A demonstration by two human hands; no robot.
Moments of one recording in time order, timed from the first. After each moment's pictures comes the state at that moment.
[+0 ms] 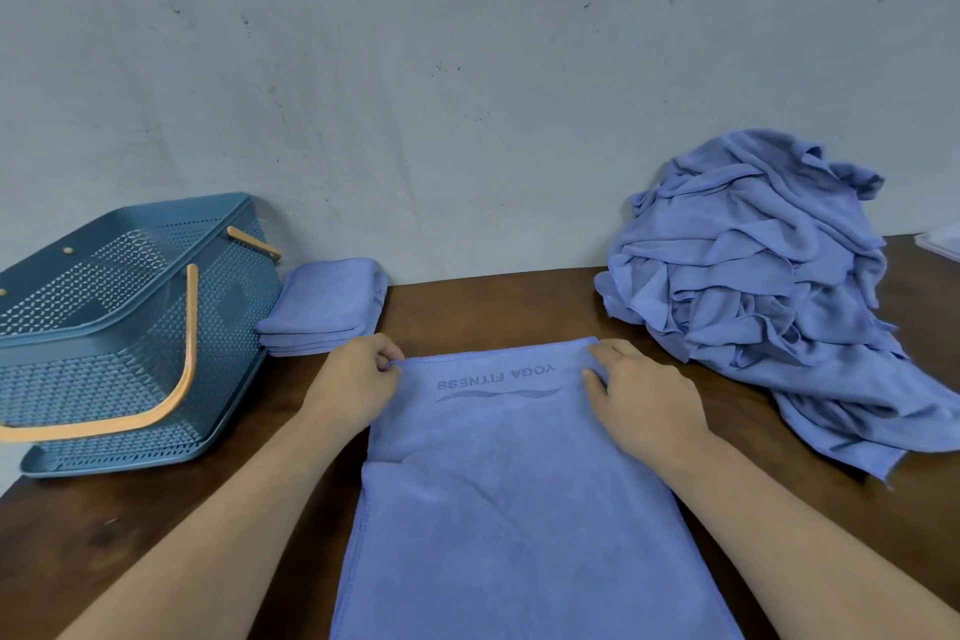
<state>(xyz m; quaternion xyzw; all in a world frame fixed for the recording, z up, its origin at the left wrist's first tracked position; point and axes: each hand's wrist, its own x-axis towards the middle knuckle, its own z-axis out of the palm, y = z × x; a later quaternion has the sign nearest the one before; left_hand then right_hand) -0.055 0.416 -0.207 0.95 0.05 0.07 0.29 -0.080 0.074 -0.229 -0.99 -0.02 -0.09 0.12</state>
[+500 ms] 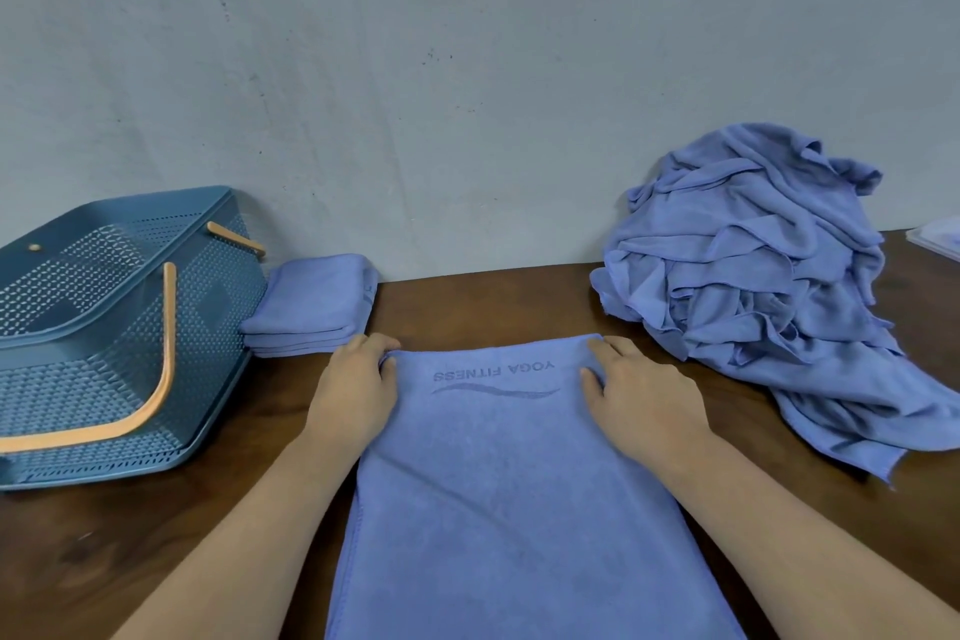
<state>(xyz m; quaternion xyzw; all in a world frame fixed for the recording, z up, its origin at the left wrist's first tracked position) -0.045 0.415 -0.239 0.96 -0.01 0.15 0.25 -0.076 0.076 -0.231 -0.99 0.00 -0.08 0.09</state>
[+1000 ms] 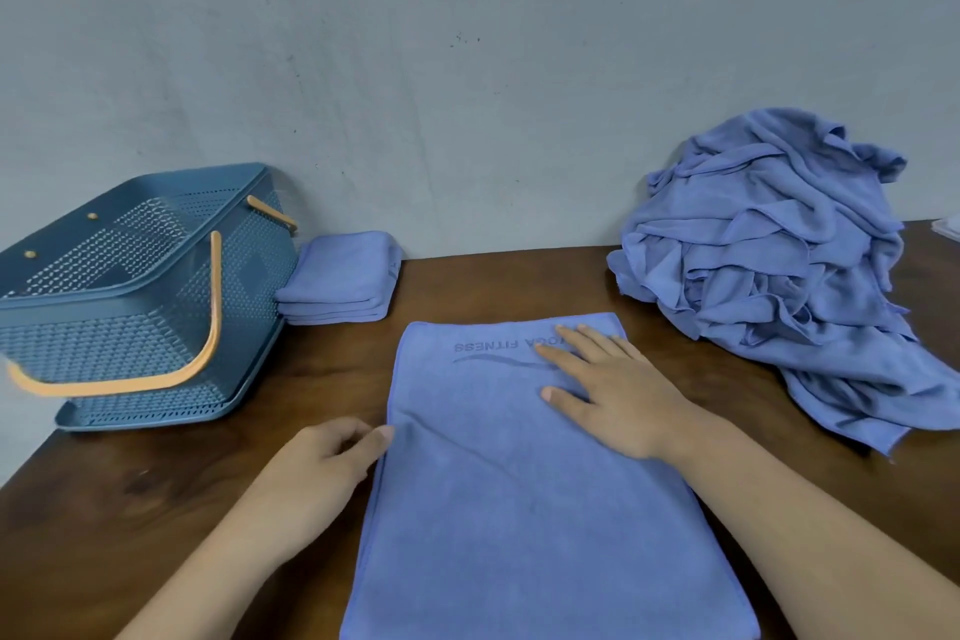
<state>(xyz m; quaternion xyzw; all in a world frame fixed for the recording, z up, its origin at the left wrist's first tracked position) -0.208 0.425 -0.187 0.91 0.11 -0.06 0.39 -0.088 0.086 -0.234 -0.96 -0.23 0.01 0.12</state>
